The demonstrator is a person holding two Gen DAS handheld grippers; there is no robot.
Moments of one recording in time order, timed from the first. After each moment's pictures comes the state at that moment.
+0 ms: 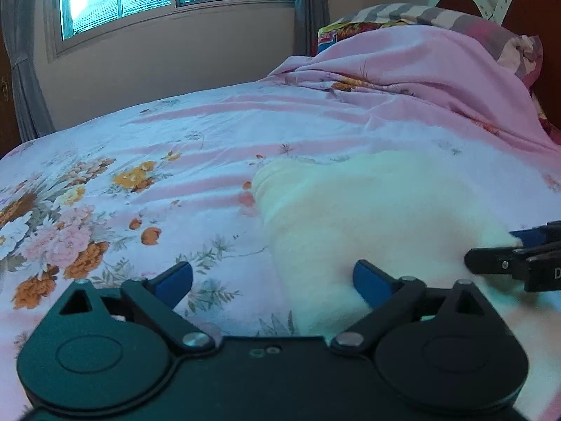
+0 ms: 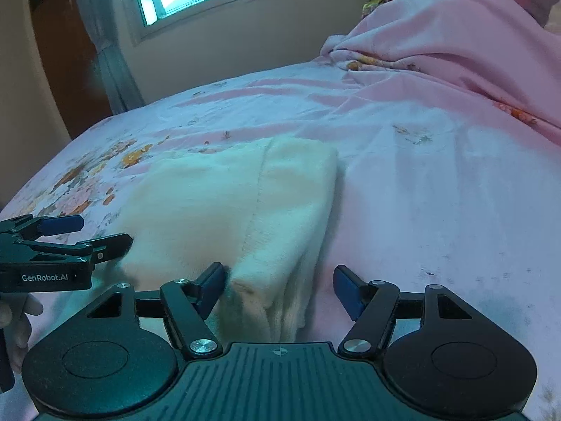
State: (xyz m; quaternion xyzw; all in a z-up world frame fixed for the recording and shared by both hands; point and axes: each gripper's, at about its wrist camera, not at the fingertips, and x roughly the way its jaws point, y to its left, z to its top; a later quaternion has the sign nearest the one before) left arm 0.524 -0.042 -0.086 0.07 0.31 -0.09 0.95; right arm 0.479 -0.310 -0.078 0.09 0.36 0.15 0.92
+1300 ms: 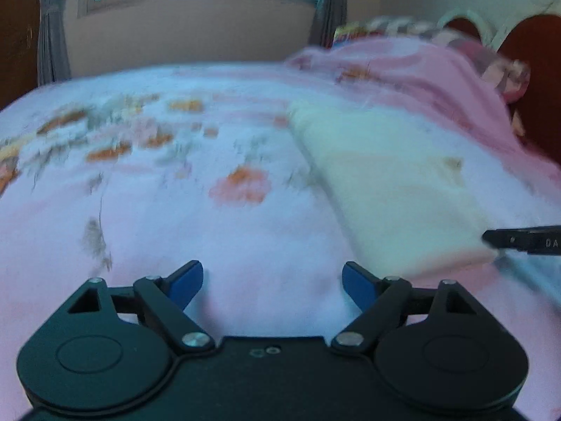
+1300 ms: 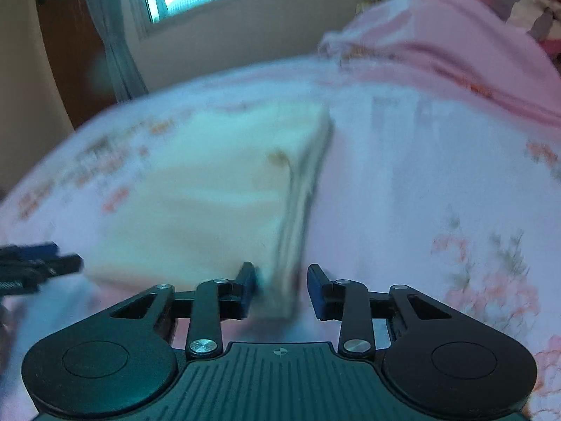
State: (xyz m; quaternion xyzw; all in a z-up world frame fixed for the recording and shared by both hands) left arm 0.394 0.025 -0.112 0.00 0.35 -0.09 0.93; right arm 0.366 -0.311 -0.080 0.08 0.37 0.14 0.92
